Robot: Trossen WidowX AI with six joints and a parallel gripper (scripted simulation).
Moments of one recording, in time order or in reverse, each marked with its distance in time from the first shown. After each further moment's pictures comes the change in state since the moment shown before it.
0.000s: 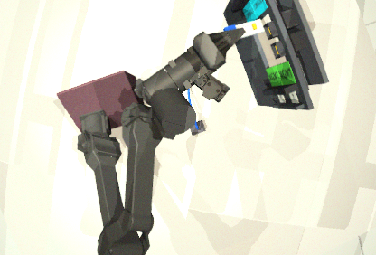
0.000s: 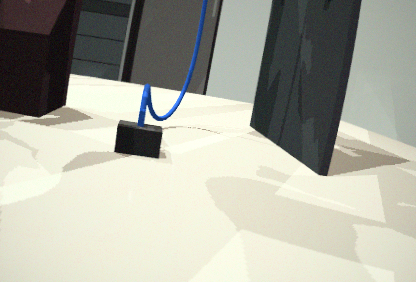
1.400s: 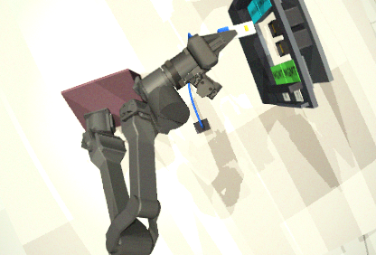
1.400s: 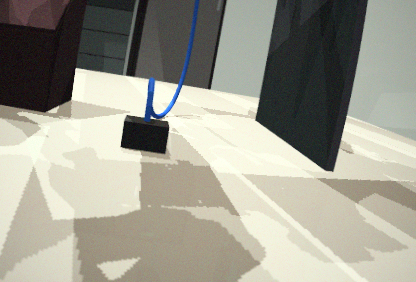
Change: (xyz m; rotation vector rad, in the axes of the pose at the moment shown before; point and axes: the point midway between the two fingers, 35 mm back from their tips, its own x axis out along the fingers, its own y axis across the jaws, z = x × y) arm -0.012 -0.044 -0.010 0.014 -0.006 -0.002
